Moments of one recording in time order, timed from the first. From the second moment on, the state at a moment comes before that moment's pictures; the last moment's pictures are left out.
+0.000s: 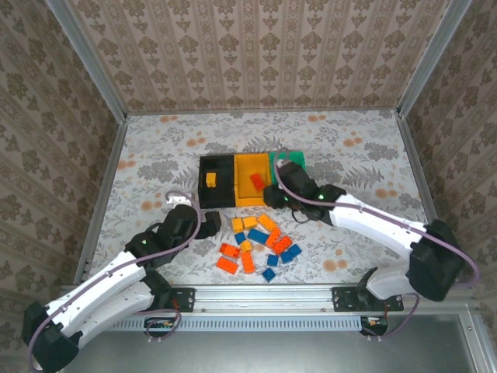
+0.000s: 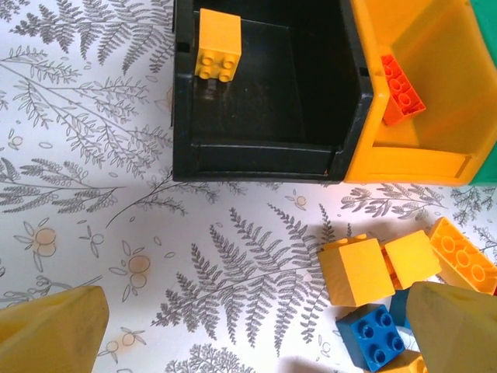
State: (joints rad) left arm -0.79 0.69 0.48 -0.54 -0.30 -0.69; right arm 0.76 1.42 1.03 -0.37 0.08 0.57
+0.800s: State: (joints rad) left arm -0.78 0.59 0.44 -0.62 -0.26 -0.70; right arm 0.74 2.13 1.74 -0.35 -0.09 0.58
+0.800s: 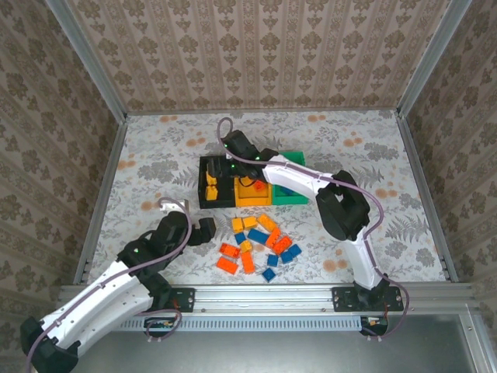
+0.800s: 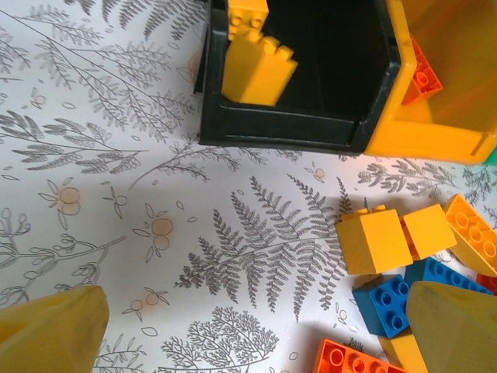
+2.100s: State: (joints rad) left arm -0.85 1.41 0.66 -0.26 -0.17 -0.55; right arm 0.68 1.37 0.96 -0.24 0.01 0.58
